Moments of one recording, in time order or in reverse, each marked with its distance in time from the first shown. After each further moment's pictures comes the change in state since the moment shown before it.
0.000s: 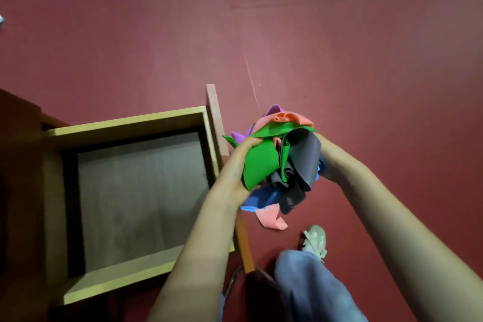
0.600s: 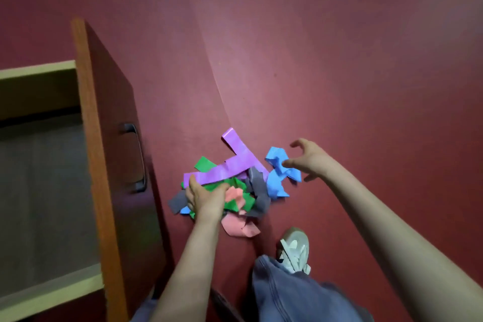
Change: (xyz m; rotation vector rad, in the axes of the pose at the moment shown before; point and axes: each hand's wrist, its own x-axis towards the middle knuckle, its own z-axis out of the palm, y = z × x) left_hand 0.175 -0.213 -0.026 0.647 0.754 0.162; right_hand 0.133 0.212 -0.141 -0.593 0.212 0.110
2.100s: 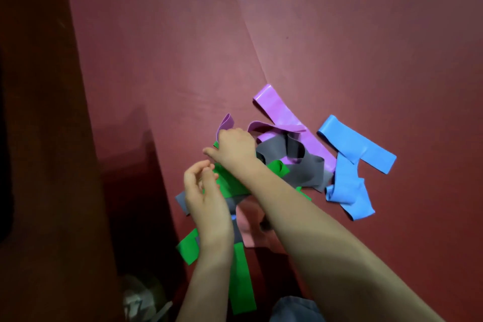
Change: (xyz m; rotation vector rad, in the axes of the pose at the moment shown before) left_hand 0.138 -0.096 0.049 -0.444 0.257 0.348; right_hand 0.192 -0.071 0.269 -0.378 0.132 -0.540
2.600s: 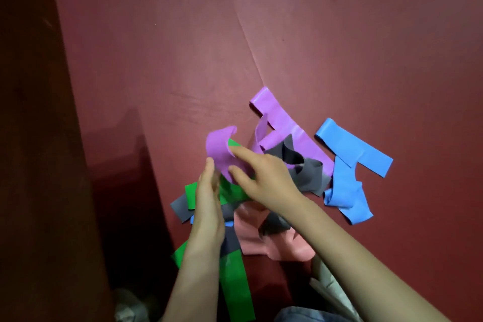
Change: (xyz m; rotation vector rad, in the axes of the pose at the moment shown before) left_hand 0.026 -0.012 0.011 -0.265 -0.309 -0.499; right_hand -0.077 0.033 -0.024 0.391 0.387 -0.288
